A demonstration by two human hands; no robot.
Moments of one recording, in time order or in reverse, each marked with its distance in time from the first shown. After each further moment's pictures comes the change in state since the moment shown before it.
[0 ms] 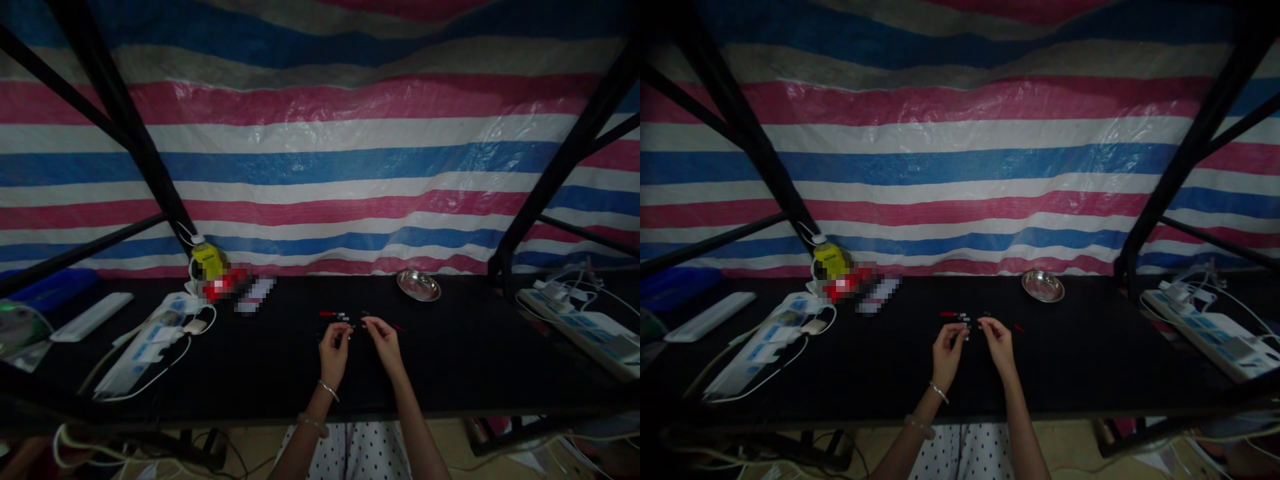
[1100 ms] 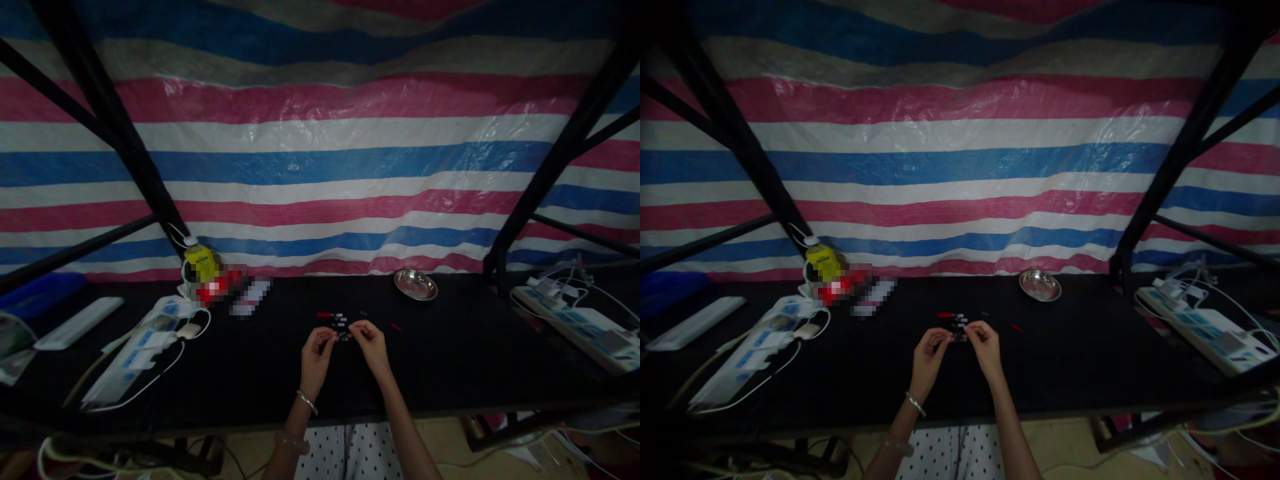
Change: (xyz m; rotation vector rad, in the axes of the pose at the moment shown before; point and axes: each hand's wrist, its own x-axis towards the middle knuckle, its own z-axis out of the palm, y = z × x) left_hand 0.005 0.009 -0.036 -0.096 -0.052 -0.082; right_hand -0.006 0.006 0.026 0.075 -0.035 0.049
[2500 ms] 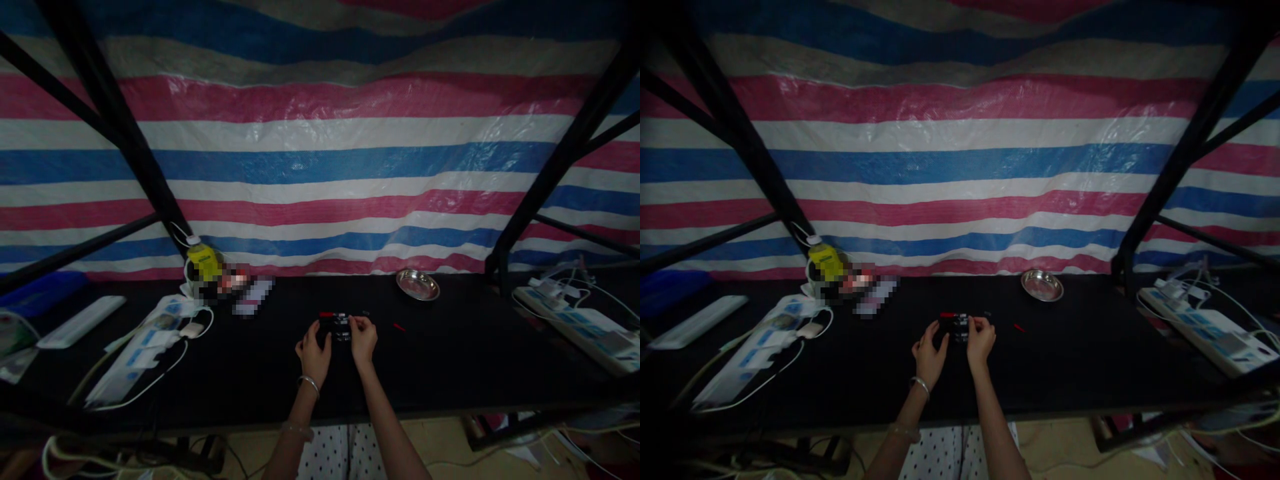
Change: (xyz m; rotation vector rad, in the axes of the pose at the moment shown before) left_hand 0.006 -0.042 -0.015 0.709 0.088 -0.110; right_hand 0.020 0.047 0.026 -0.453 0.456 -0.058
